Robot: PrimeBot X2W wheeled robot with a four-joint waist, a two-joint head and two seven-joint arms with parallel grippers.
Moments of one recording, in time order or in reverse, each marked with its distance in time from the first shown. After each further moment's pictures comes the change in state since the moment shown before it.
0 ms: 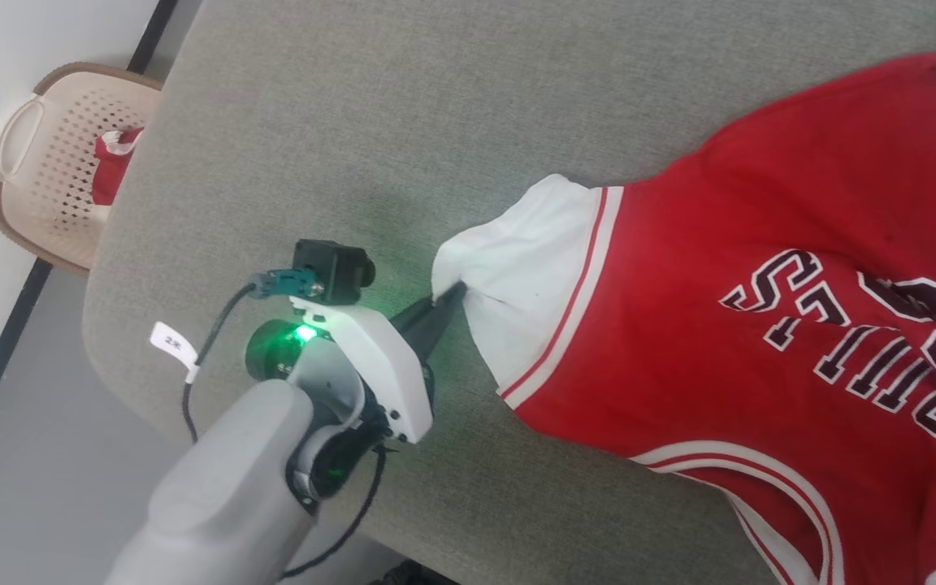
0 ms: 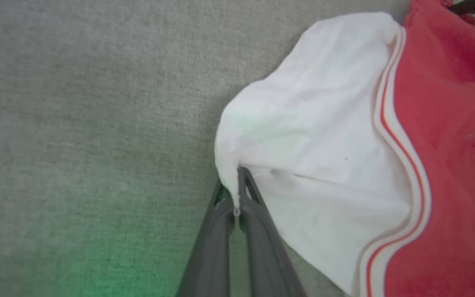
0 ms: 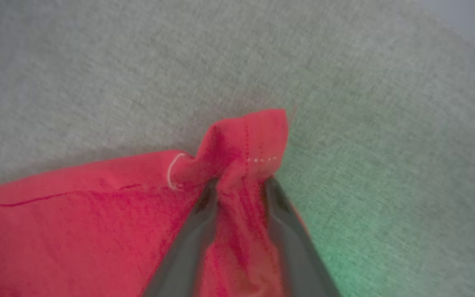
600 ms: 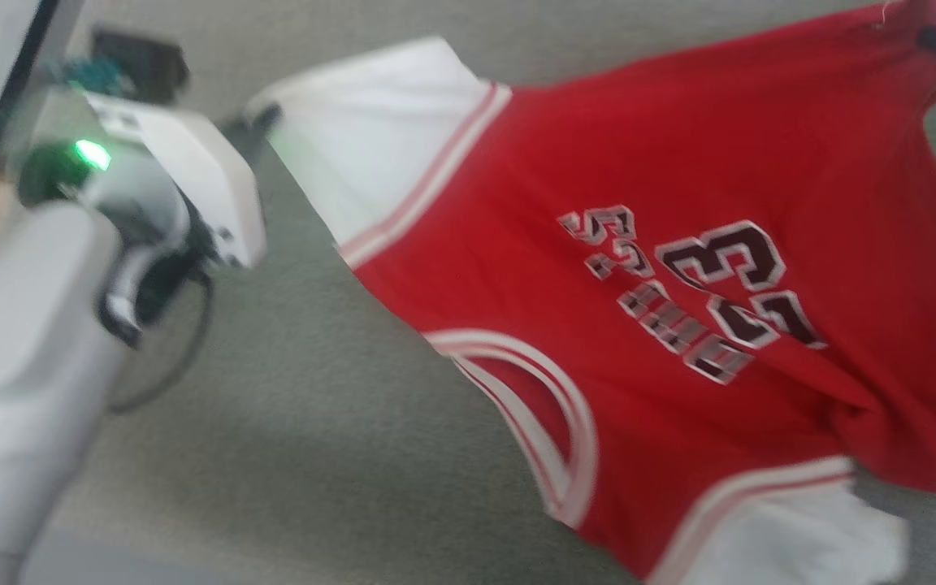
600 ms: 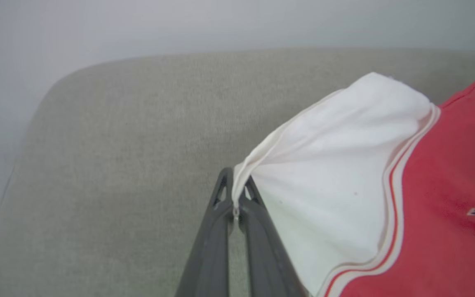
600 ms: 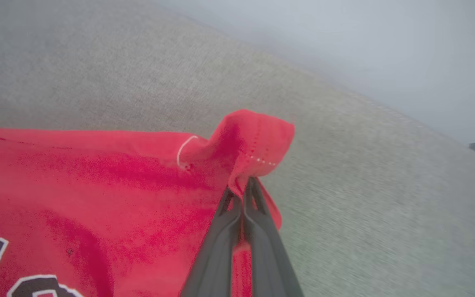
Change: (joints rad) left arm -0.287 0.236 0.081 0.010 0.046 0.044 0.162; right arm 0.052 -0.017 0.088 -0.200 0.161 0.001 -0.138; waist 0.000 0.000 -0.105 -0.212
